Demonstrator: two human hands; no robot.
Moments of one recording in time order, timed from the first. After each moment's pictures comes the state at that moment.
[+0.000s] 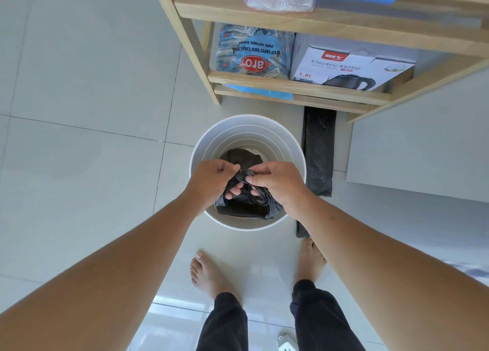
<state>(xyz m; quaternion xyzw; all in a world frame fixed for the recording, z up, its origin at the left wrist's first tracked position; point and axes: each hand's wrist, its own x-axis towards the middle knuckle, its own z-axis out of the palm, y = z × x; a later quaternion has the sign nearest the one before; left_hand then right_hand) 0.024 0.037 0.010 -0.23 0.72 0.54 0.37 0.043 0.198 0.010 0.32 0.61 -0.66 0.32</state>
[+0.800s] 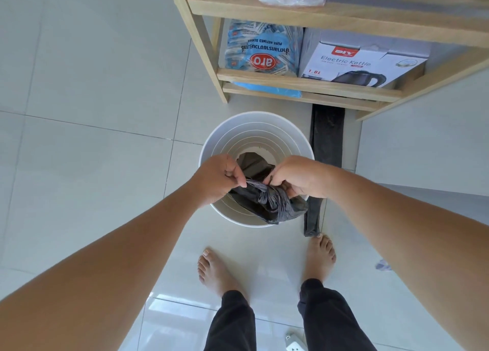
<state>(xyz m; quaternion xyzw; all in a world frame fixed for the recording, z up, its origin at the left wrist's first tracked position) 0.020 0.014 0.020 -0.03 0.83 0.41 0.39 0.015 0.215 0.015 0.21 0.63 -0.49 0.56</state>
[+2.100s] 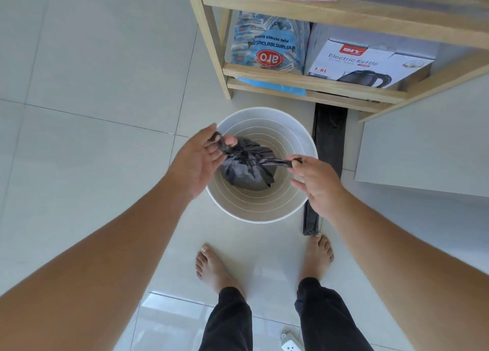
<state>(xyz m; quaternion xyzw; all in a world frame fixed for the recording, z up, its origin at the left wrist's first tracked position) 0.011 -0.006 0.027 -0.30 0.48 0.77 0.30 0.056 0.225 0.008 0.40 0.58 -0.65 0.27</state>
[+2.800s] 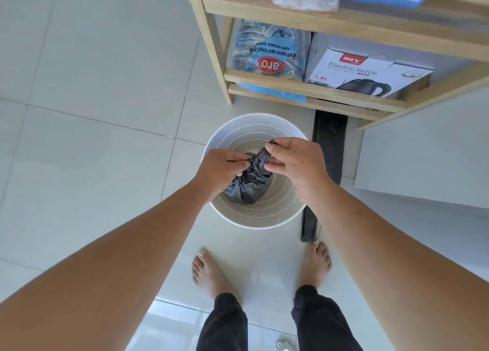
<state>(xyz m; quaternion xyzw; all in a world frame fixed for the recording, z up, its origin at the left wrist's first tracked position) 0.015 0.027 0.009 -0.21 0.76 0.51 0.33 0.017 0.195 0.033 0.33 0.60 -0.69 0.22</state>
